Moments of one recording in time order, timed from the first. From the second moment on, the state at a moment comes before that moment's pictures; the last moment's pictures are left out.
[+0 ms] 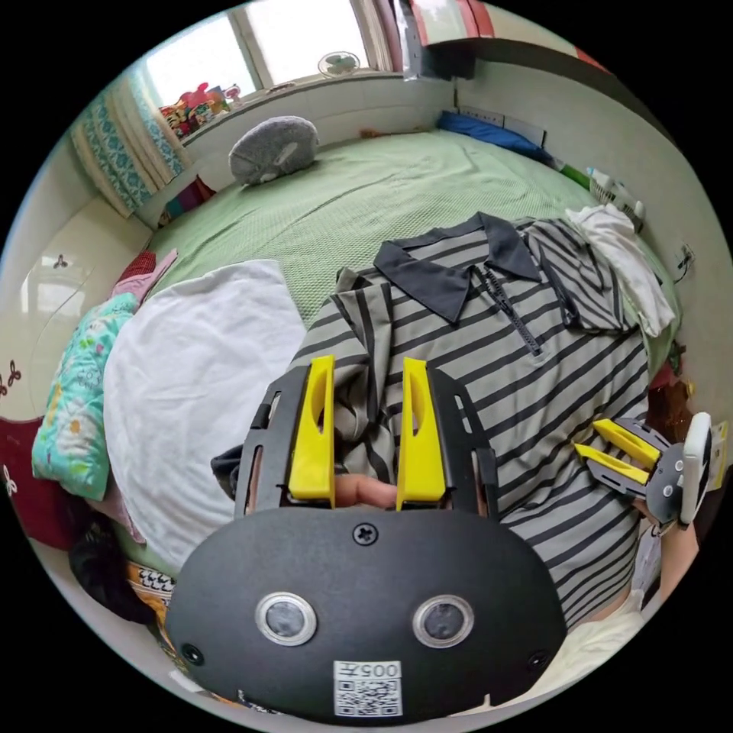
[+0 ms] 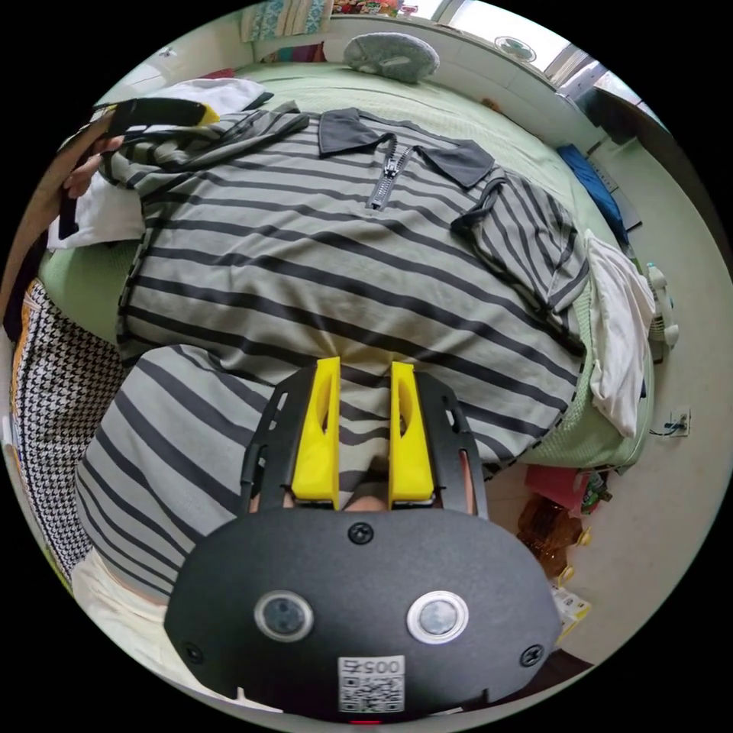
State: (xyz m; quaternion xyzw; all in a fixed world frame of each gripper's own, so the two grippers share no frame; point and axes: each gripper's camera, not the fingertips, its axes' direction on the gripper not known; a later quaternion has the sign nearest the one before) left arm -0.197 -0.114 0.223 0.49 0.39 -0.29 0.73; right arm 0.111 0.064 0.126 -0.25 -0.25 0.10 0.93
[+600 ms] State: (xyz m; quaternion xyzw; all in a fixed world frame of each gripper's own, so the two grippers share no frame) left arm -0.239 -0.120 0.193 0.46 0.35 -0.34 0.74; right arm 0.122 0.069 0.132 -0.24 -0.27 0.11 0.92
